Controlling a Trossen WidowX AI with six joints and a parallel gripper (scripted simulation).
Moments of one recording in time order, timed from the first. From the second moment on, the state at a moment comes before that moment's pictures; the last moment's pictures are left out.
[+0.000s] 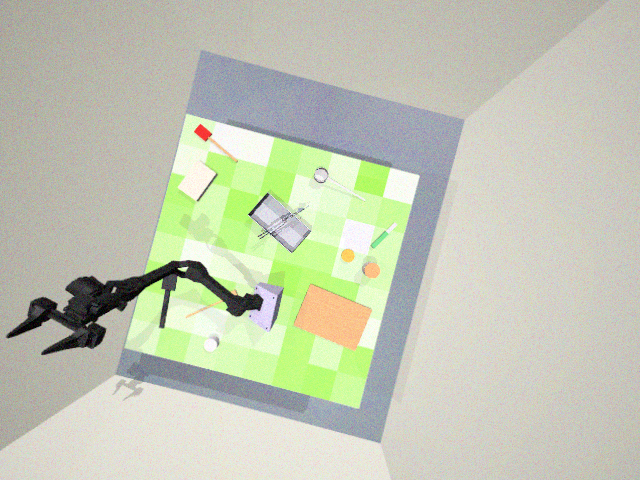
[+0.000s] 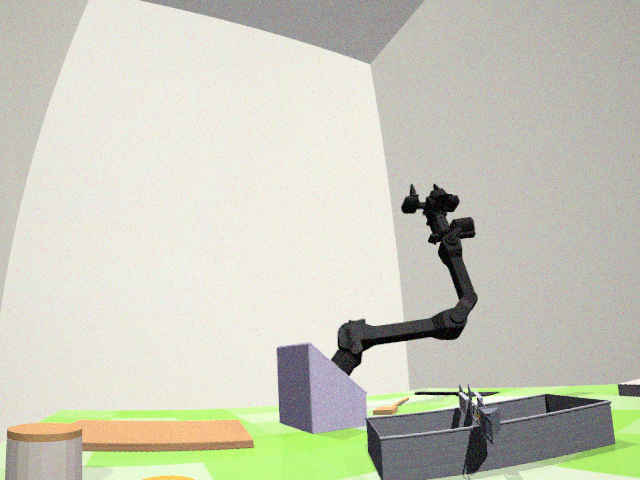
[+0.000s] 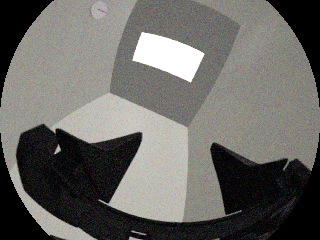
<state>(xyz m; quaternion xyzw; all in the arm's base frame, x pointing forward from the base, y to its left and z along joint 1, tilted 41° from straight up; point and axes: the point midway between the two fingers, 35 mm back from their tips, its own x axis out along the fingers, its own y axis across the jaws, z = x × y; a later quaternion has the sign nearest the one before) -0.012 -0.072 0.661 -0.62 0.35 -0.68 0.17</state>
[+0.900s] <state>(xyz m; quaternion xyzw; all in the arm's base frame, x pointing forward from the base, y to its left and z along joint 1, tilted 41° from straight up) 0.047 -0.270 0.561 -0.50 0.23 -0.55 0.63</state>
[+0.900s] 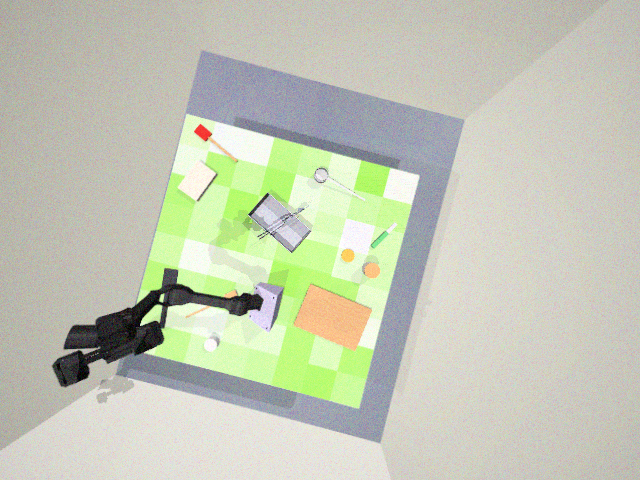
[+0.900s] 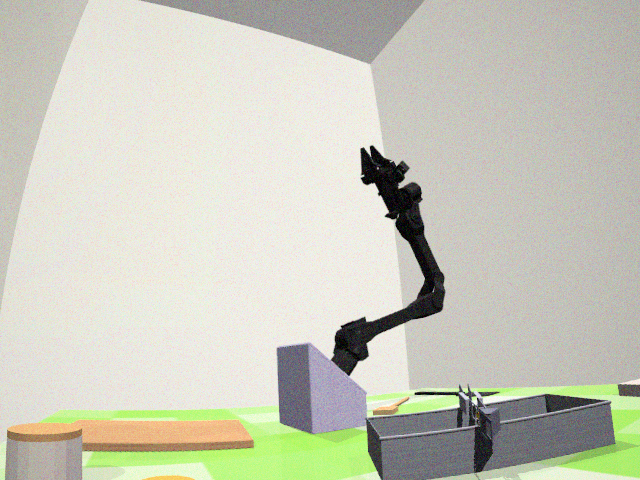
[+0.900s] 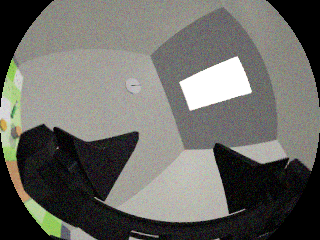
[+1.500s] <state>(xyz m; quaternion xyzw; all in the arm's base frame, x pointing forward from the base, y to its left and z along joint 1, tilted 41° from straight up) 0.172 -0.325 0.456 -0.35 0.22 -0.38 0.83</state>
